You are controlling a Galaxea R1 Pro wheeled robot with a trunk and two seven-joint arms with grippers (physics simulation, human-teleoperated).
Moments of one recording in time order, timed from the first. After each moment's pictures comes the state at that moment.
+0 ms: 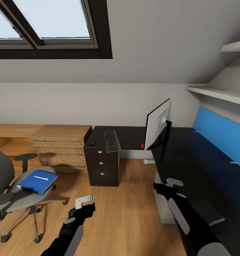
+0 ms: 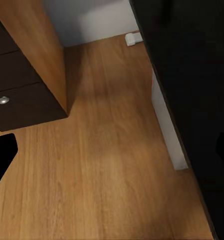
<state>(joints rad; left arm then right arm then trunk) -0.23 -0.06 -0.20 -1.21 0.34 0.41 0.42 -0.47 -0.08 0.16 -1.05 -0.45 0.39 -0.27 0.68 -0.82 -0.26</state>
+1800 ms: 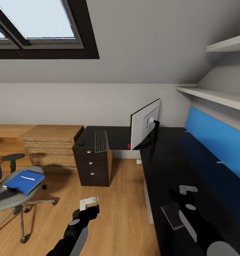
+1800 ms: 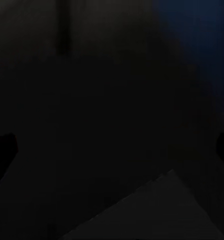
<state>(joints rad) -0.23 -0.08 -0.24 -1.19 0.34 0.40 0.43 -0.51 -0.16 0.15 -0.73 -0.23 0.05 -0.27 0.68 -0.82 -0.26</state>
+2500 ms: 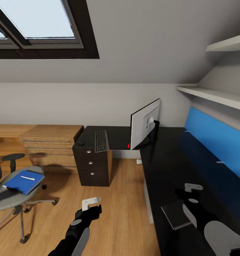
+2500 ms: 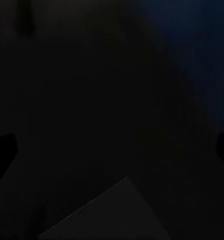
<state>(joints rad) -0.23 -0.08 -0.27 -1.20 0.36 0.40 0.43 -0.70 -0.19 0.15 -0.35 -0.22 -0.04 -0.27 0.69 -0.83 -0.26</state>
